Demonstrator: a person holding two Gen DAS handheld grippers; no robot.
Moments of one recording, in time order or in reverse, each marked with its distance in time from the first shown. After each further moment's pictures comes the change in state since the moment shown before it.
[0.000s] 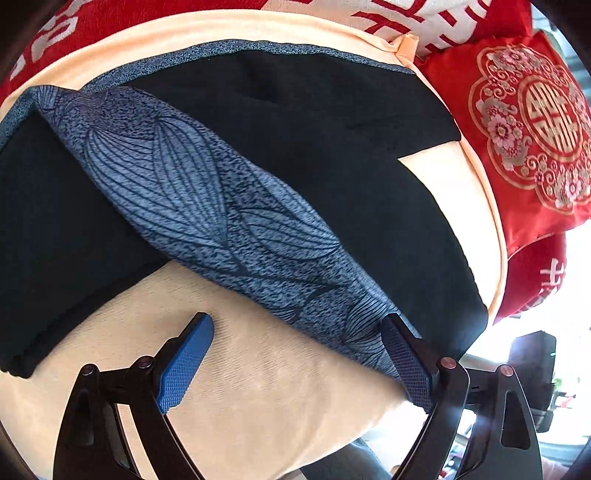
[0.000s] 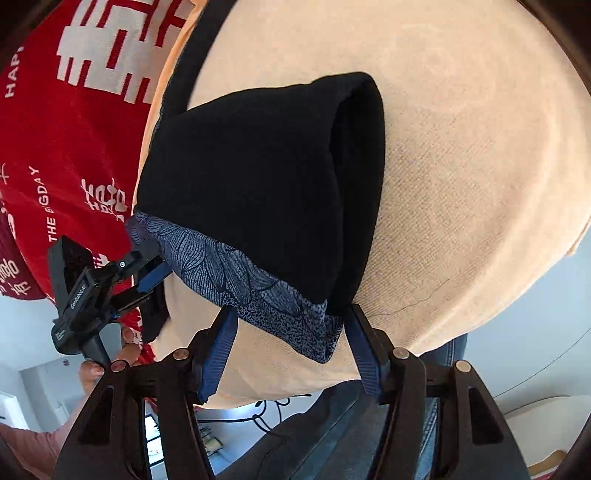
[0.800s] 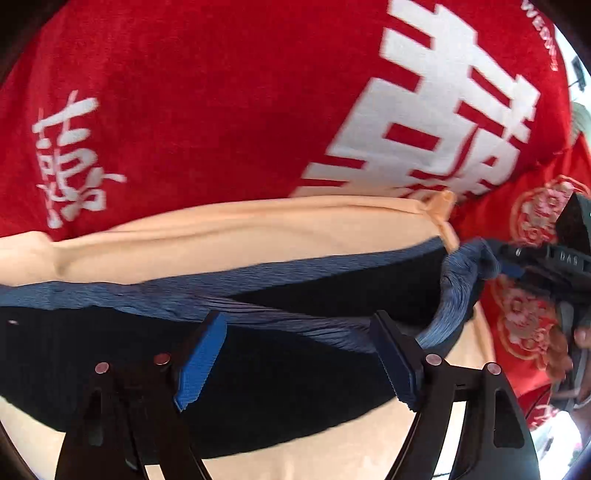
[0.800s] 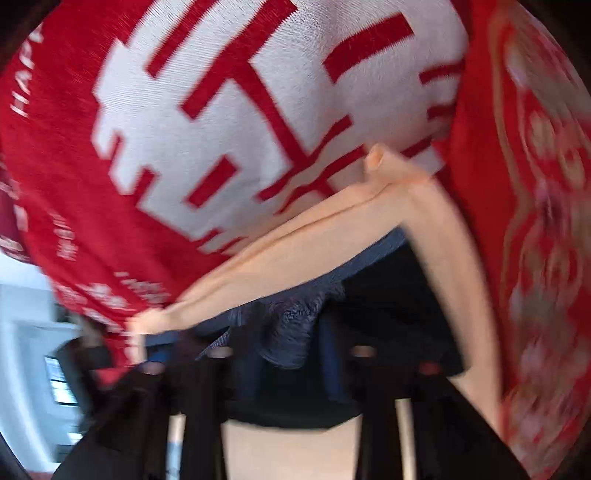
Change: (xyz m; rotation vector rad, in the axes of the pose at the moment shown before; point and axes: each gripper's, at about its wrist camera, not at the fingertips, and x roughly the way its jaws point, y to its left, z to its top) left arm -0.077 -0.006 0.136 -0.110 -0.317 0.218; right arm -0.035 0.226 0.315 -0.496 -0.081 -0.159
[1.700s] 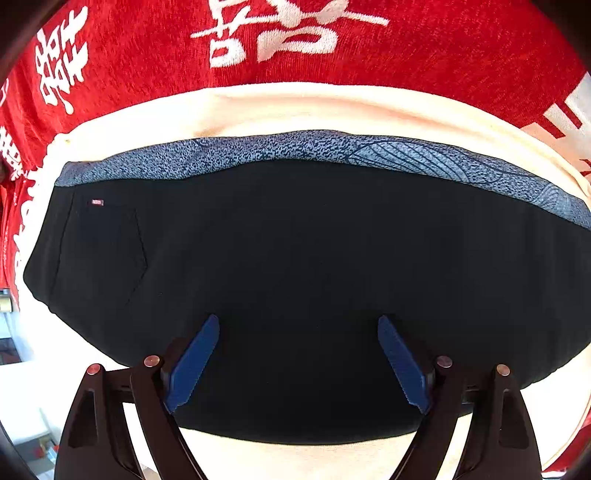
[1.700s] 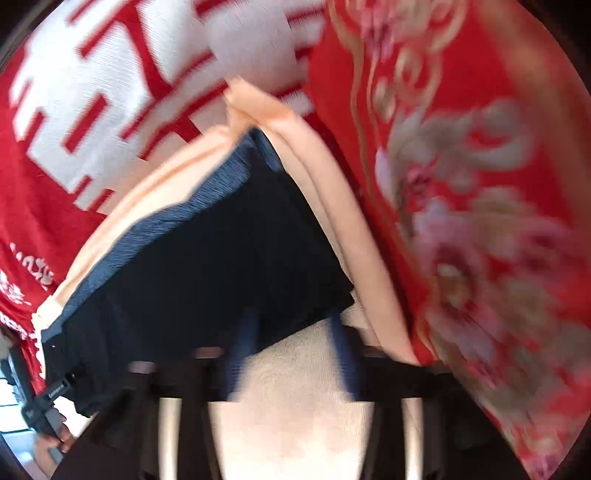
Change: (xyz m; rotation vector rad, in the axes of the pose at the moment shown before) left arm 0.045 0.136 -0.058 -0.206 0.182 0.386; right arm -0.005 -0.050 -0.088 0.054 -0.032 -0.309
